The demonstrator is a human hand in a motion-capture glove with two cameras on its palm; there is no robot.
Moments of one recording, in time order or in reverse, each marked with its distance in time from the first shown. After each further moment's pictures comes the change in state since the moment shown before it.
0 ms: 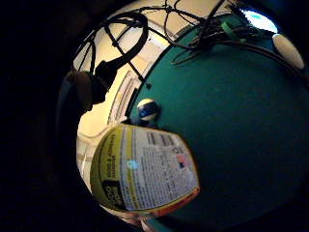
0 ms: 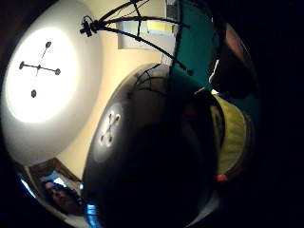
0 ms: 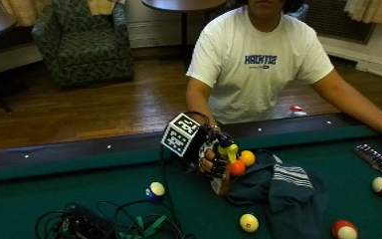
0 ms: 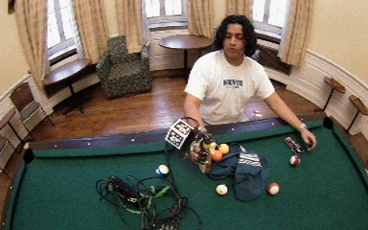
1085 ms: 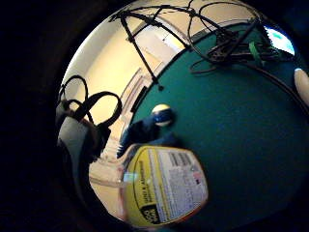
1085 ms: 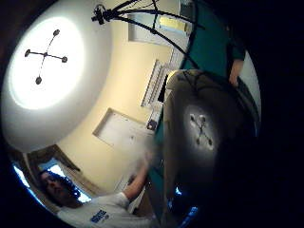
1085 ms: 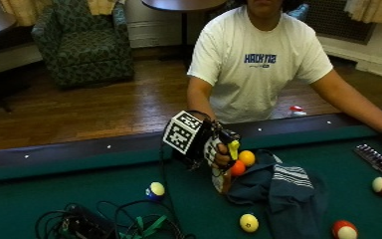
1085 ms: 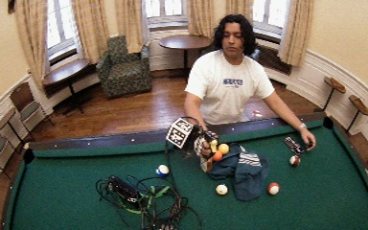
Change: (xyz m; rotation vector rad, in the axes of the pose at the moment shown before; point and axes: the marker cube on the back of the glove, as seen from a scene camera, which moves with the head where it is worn) arm -0.020 -0.004 0.003 -0.012 -0.030 -0.147
